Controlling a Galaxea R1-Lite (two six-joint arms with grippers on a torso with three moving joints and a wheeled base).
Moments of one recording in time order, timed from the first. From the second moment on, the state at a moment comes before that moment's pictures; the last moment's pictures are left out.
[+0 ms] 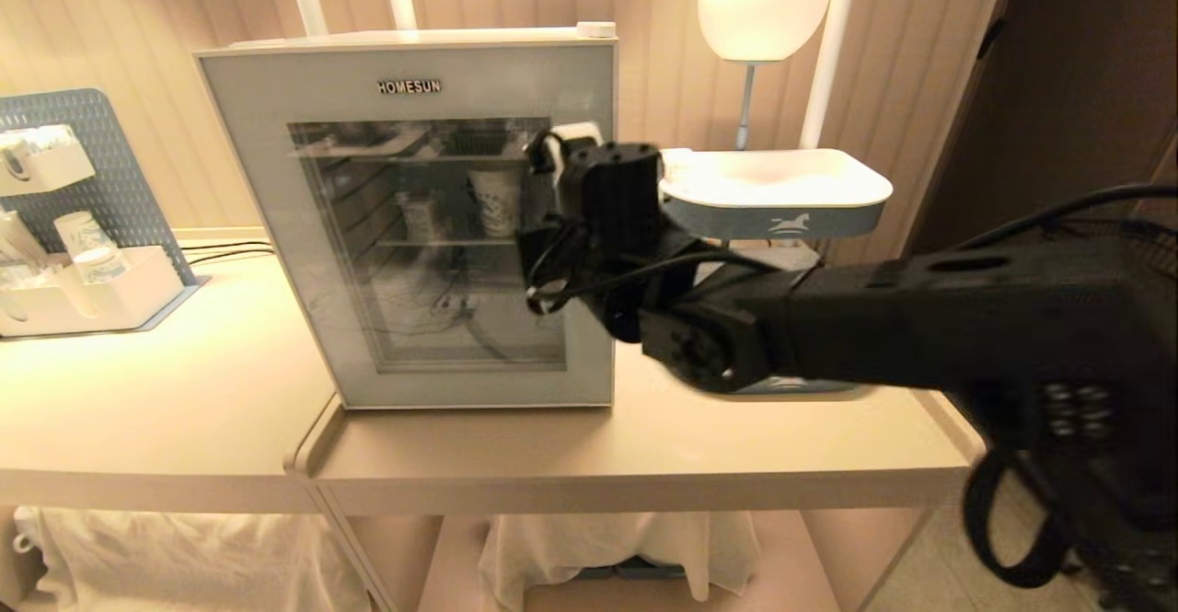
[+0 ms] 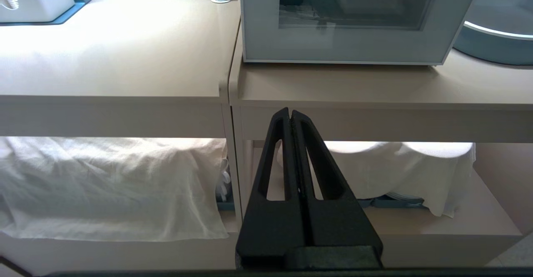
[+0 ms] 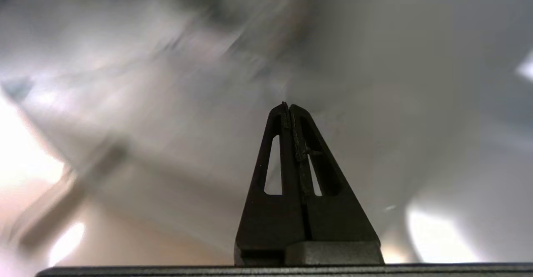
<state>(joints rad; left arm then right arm) 0.00 0.00 0.00 -0.01 0.00 -0.02 0.76 2.28 -1.85 -0.36 -0.47 -0.01</state>
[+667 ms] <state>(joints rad) 0.00 0.00 0.00 -0.01 0.00 -0.02 0.20 1.05 -1.19 -0.20 -0.88 -0.04</state>
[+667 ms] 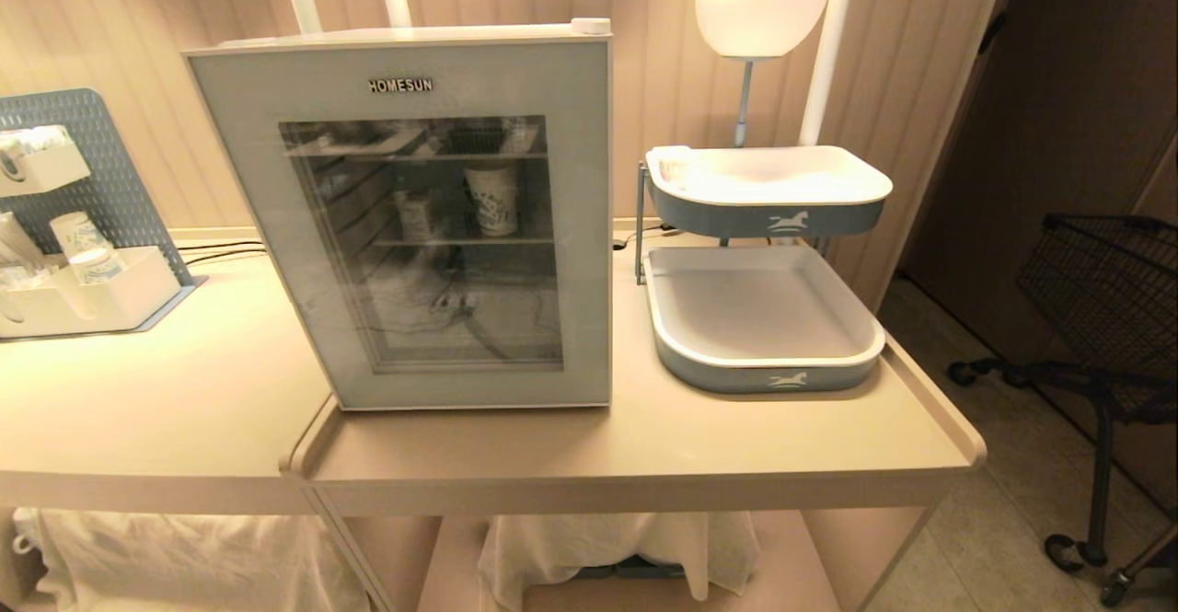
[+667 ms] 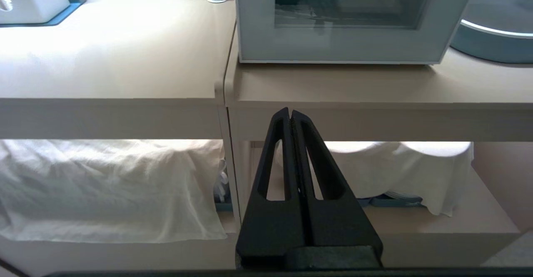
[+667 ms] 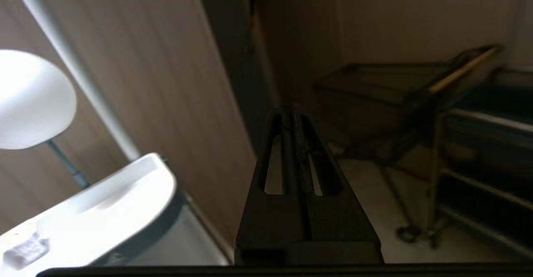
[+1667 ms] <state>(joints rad) 0.00 0.00 0.00 -0.01 0.00 -0.02 0.00 0.00 -0.04 0.14 0.01 -0.05</state>
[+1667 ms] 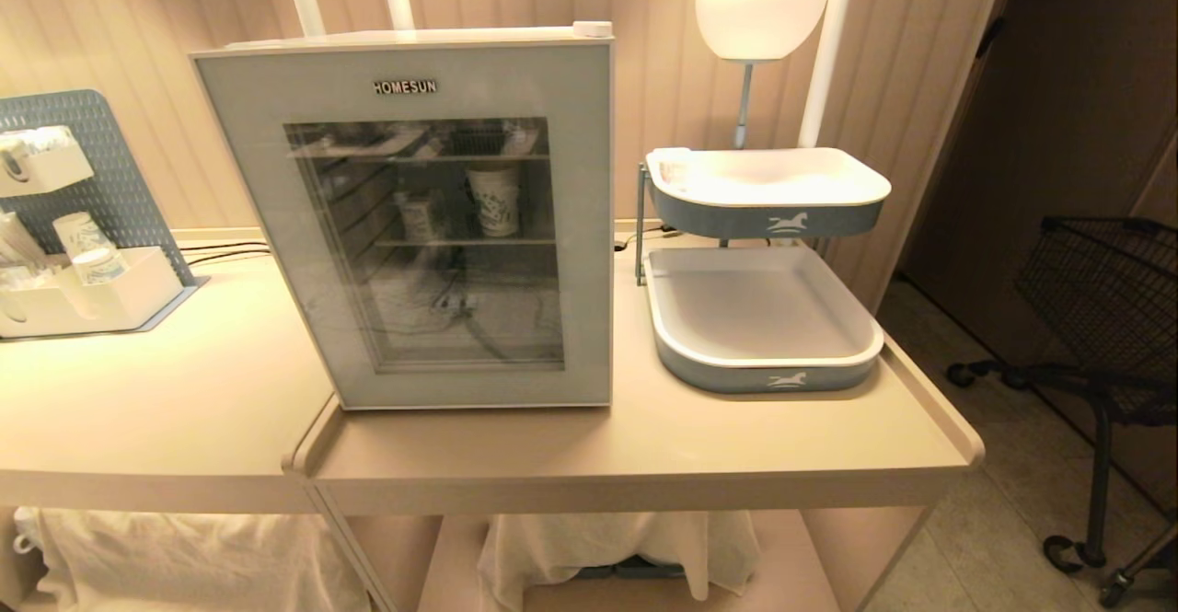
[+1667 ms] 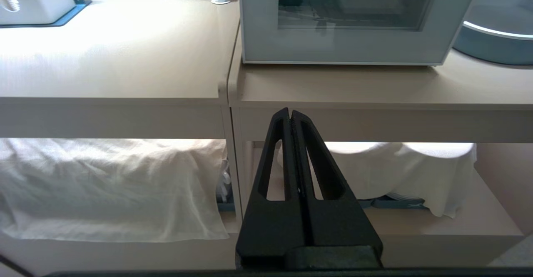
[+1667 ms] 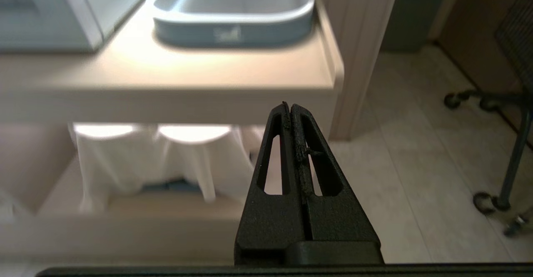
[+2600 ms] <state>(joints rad) 0.00 0.00 0.00 -0.01 0.00 -0.02 0.00 0.00 -0.03 0.07 0.02 -0.07</state>
